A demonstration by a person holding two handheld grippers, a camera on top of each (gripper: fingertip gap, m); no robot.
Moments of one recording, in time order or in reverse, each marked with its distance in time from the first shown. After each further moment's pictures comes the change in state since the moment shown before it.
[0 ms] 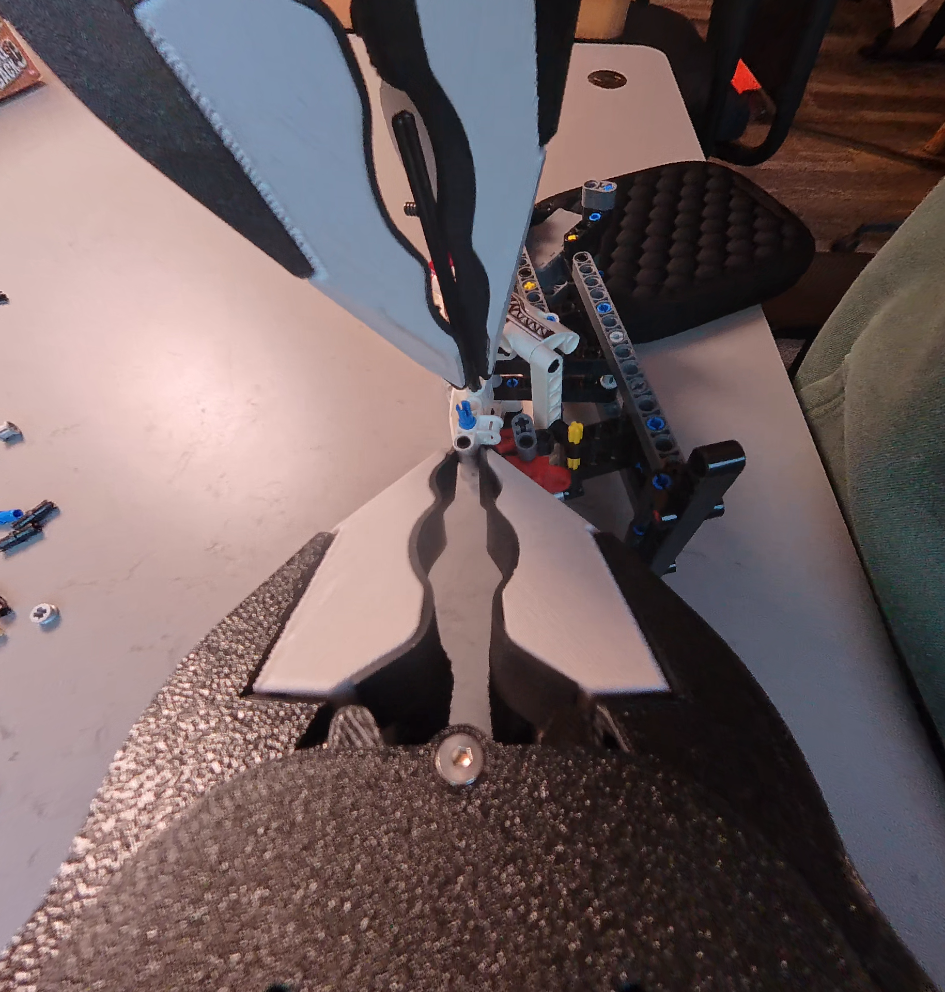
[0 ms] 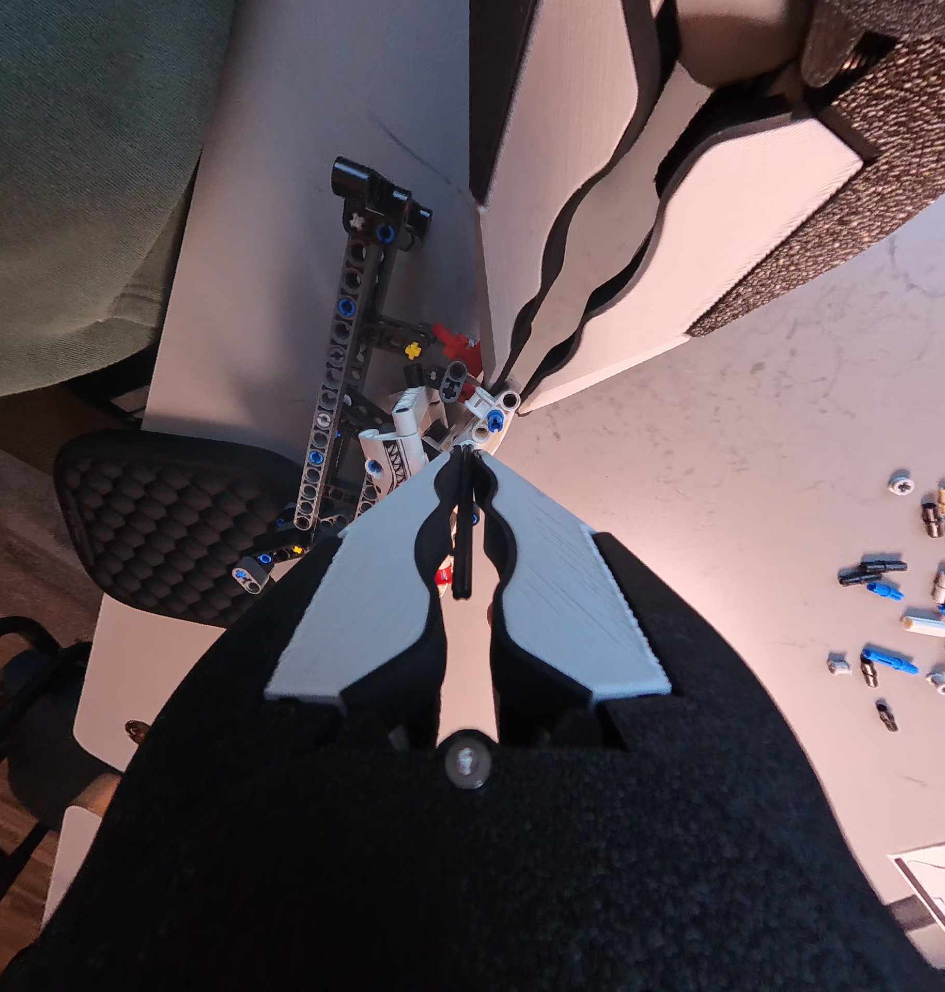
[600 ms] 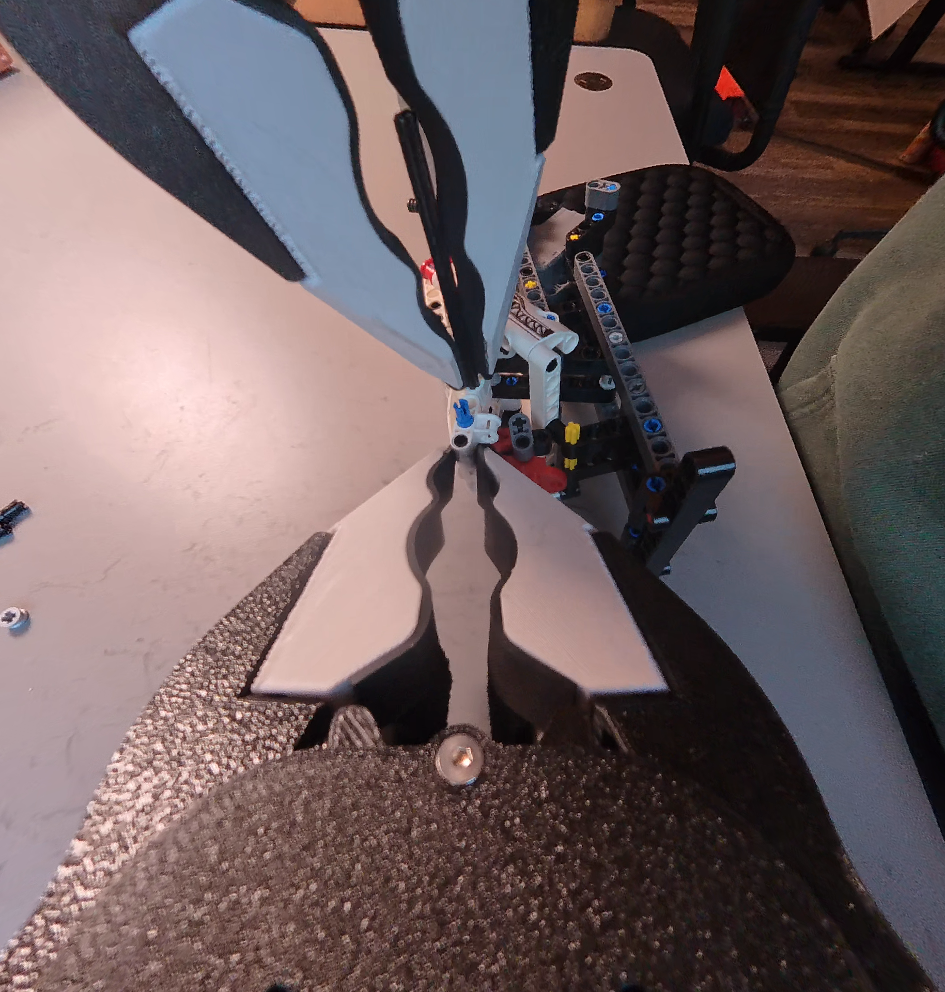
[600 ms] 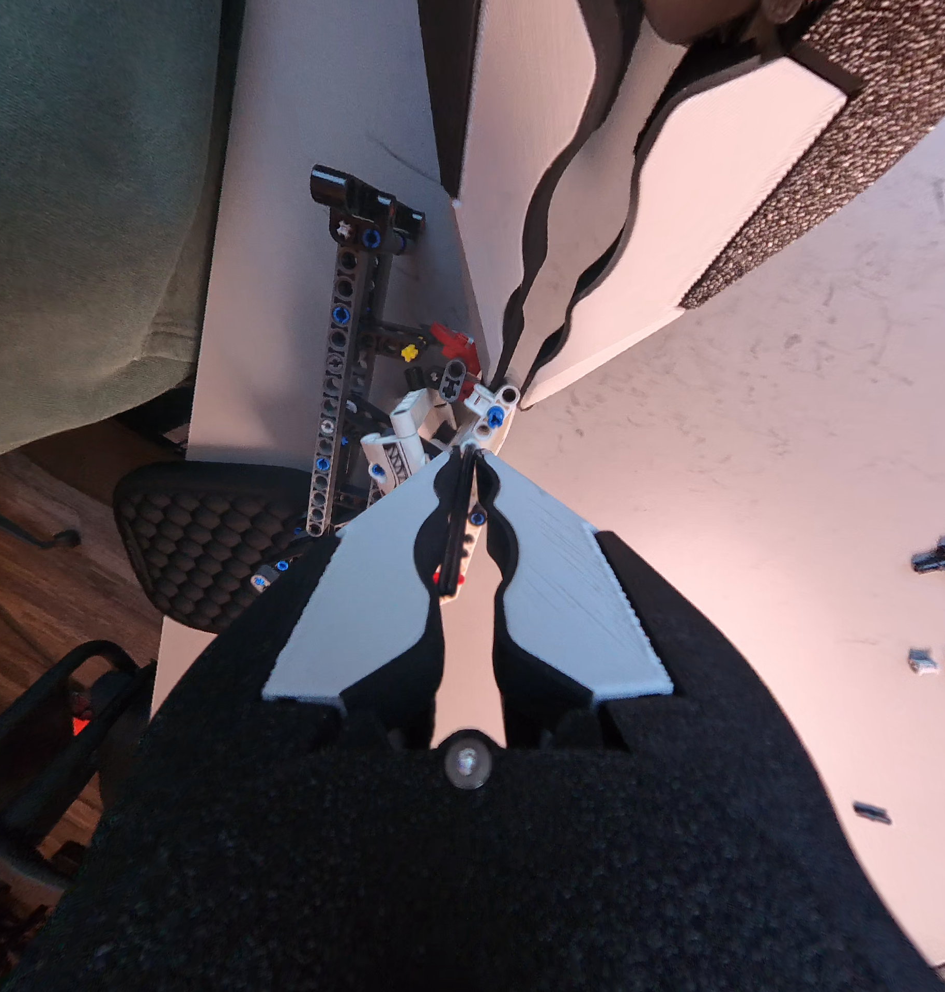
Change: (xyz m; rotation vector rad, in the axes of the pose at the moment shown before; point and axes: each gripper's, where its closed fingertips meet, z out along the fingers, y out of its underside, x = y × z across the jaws) left arm 0.006 0.000 0.001 0.000 0.023 -0.014; right arm -0.006 0.000 0.002 0.022 -0.046 0.109
